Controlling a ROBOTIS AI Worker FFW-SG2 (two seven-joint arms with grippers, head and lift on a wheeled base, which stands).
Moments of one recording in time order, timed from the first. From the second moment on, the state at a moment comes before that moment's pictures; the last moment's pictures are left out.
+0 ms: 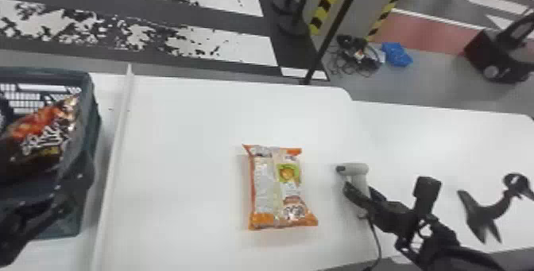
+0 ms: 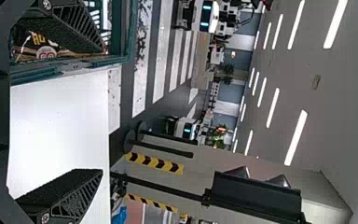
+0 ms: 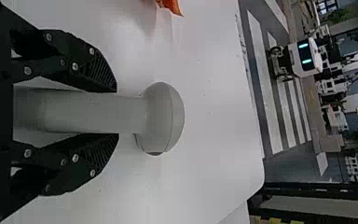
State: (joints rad) left arm 0.70 0.19 -0.02 -2.26 0.28 0.11 -0.20; right arm 0.35 -0.43 -0.38 -1.37 -0.45 0.25 0.53
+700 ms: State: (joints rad) left arm 0.69 0.21 -0.04 -2.27 0.30 0.12 -0.20; right arm 0.53 -0.27 -0.52 -1.96 -0.47 0.62 0.44
